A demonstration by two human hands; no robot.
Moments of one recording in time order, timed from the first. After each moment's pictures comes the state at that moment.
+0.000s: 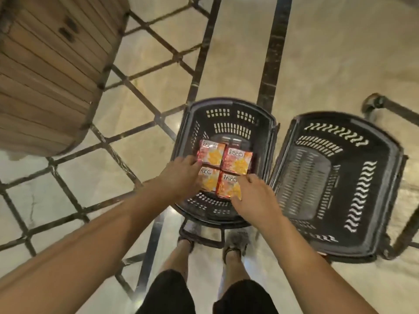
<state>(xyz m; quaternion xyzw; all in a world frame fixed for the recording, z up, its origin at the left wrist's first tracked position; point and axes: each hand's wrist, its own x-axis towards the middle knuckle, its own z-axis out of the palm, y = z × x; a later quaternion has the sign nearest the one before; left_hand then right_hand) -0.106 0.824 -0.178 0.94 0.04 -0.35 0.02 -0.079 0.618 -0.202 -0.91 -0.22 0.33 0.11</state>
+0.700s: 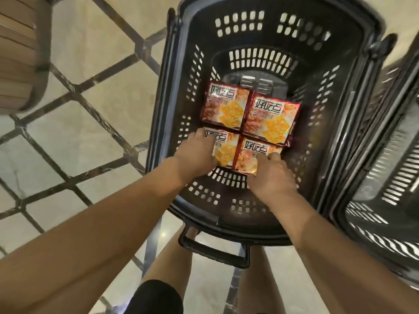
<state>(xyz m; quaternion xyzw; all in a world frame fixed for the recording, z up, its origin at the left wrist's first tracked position) -0.087 0.868 -0.464 0.89 0.12 -0.43 0.09 -0.063 0.679 -0.461 -0.86 -0.07 0.49 0.08</state>
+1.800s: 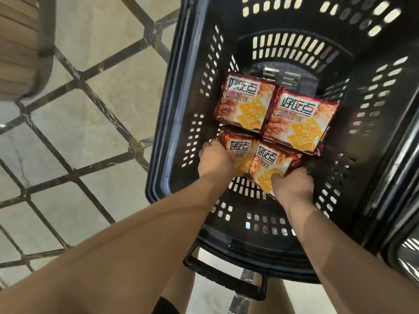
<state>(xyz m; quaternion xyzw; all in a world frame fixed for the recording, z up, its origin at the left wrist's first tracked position) -0.097 0.844 -0.537 0.79 0.47 -0.33 0.23 -0.076 0.685 -0.555 -0.84 0.27 0.43 0.19</state>
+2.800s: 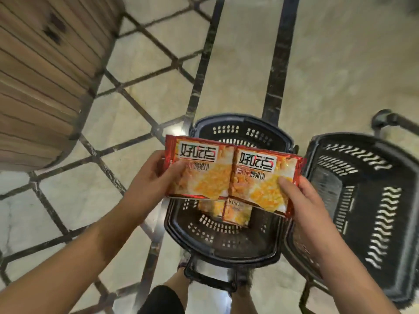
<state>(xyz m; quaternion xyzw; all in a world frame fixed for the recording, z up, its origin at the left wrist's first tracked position) -0.088 0.915 -0.171 0.70 0.35 -0.09 0.62 -0.011 0.632 -0.208 -0.66 0.20 0.33 0.65</state>
